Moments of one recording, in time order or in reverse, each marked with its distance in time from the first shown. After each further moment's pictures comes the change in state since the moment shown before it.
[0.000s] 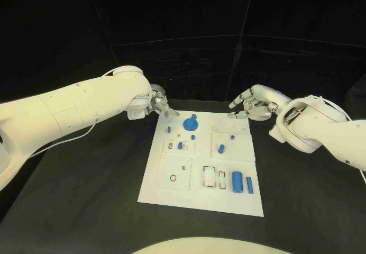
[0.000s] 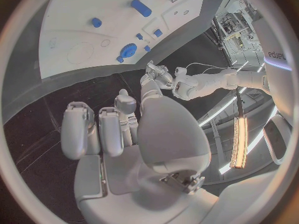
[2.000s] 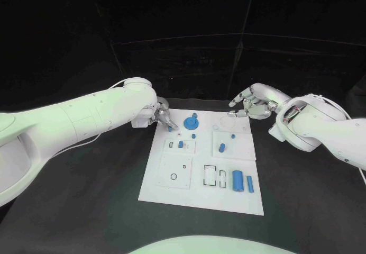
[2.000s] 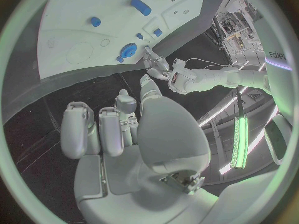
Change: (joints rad) left arm -0.057 0.061 -0.018 -0.073 -0.045 0.079 0.019; left_hand 0.115 0.085 -0.029 -0.041 0.000 0.004 -0.004 0.000 -0.007 -0.004 -0.004 0.000 0.002 0.000 0.000 0.000 0.000 0.000 -0.003 0.003 0.000 0.010; right arm 0.000 0.007 0.000 -0.005 0.000 0.000 -0.007; right_hand 0.005 0.005 0.000 0.000 0.000 0.000 0.000 0.000 0.000 0.000 0.000 -0.004 -0.002 0.000 0.000 0.000 0.000 0.000 -0.004 0.004 -0.004 -0.006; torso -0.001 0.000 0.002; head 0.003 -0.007
